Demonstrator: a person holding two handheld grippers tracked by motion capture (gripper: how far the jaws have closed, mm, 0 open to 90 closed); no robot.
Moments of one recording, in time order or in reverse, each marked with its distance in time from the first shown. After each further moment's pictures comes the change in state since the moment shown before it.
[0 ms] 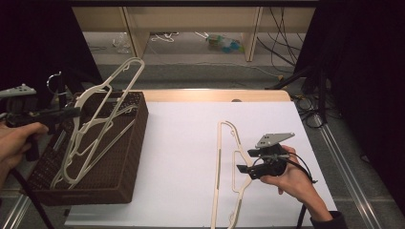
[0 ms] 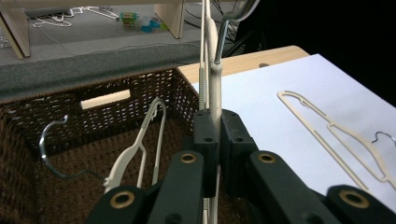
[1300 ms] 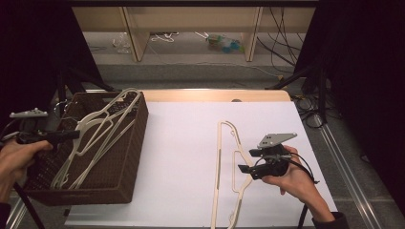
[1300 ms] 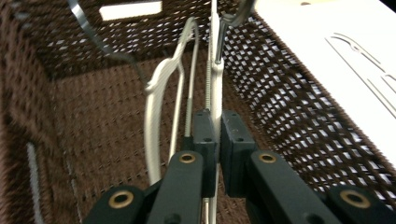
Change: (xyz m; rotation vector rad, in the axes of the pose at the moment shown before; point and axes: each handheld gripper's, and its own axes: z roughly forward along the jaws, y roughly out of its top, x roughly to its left) left arm 0.039 -0.069 0.023 0.189 0.063 -0.125; right arm -0.003 -0.002 -0.004 0.005 0.002 -0.012
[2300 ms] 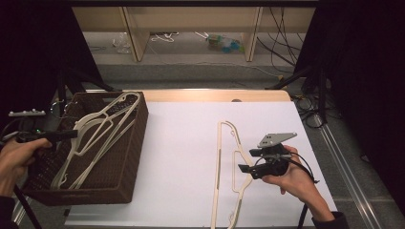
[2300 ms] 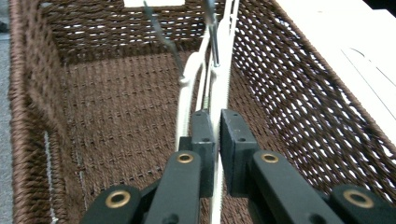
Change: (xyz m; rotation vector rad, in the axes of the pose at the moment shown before) left arm 0.016 0.000 0.005 0.009 -0.006 -0.070; right arm -0.002 0.000 0.001 0.004 0.001 0.008
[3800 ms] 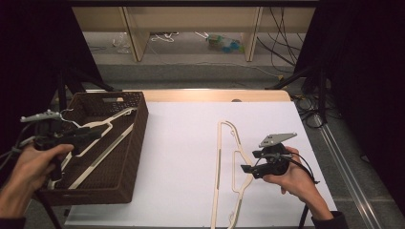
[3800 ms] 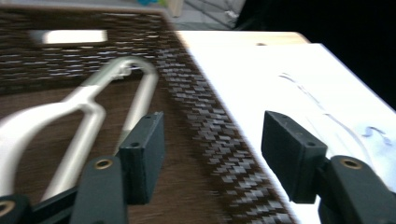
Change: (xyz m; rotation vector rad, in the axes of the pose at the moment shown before) left arm -0.098 -0.002 0.001 -0.145 -0.101 0.008; right arm -0.008 -0.008 0.005 0.042 -0.027 0.068
